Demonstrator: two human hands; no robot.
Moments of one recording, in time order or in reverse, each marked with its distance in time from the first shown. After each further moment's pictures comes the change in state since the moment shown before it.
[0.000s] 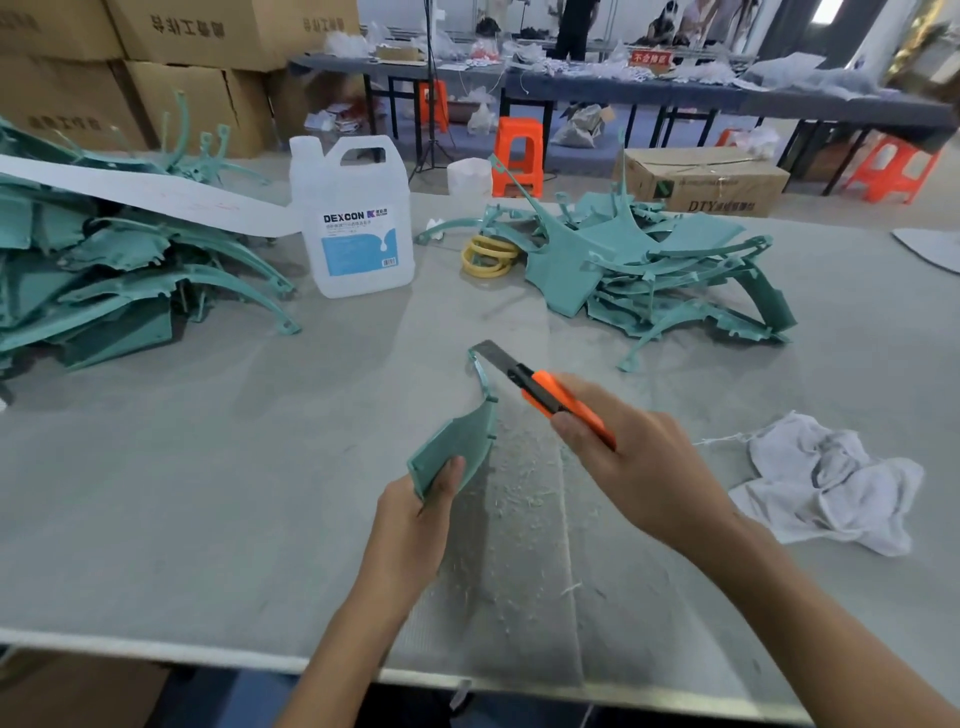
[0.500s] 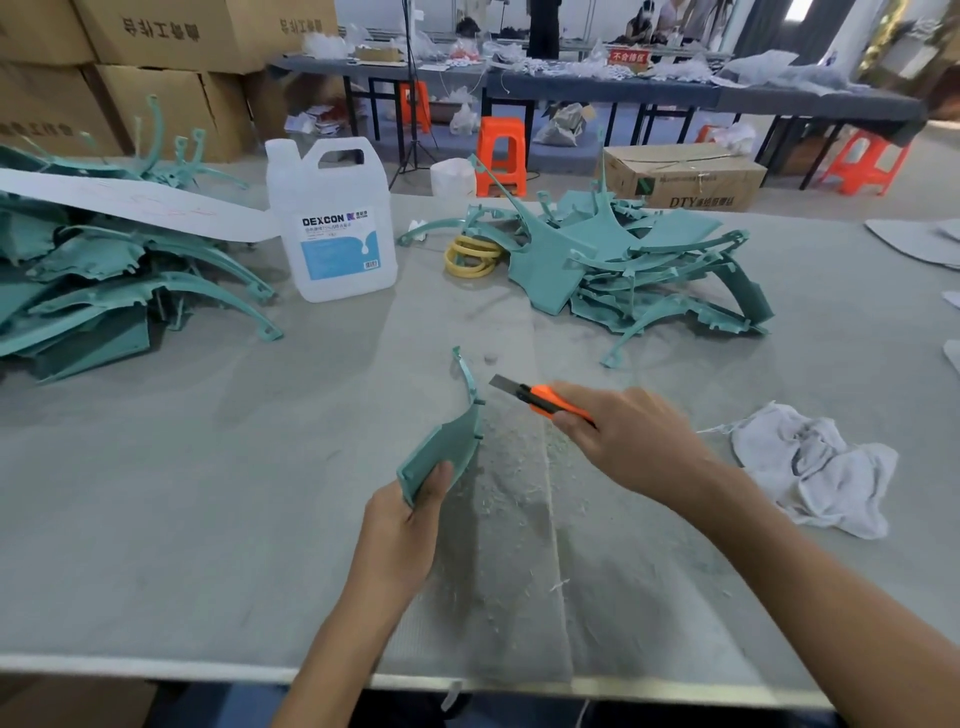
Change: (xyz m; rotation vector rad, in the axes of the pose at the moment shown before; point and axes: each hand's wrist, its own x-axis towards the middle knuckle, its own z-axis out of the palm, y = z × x) left_hand -0.002 -0.003 0.001 0.003 -0.028 0.004; right_hand 0.024 0.015 -0.013 -0.283 -0.238 0.066
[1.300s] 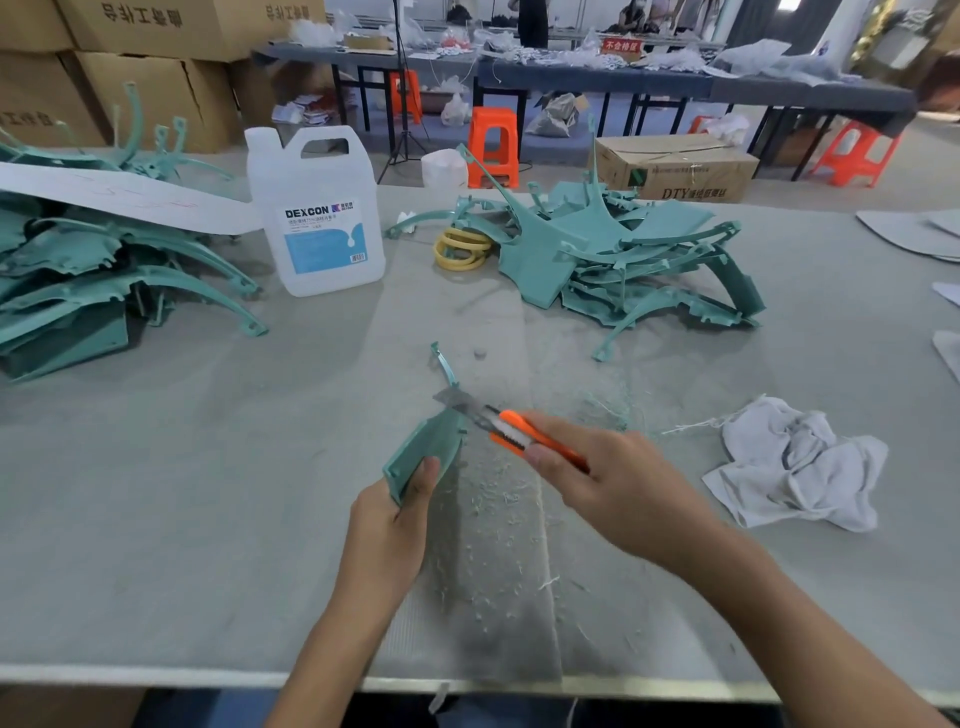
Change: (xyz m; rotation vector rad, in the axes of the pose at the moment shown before) left_hand 0.001 -0.003 0.003 0.042 0.024 -0.022; right_hand -0.039 -0.019 0.013 0.305 0.011 -0.042
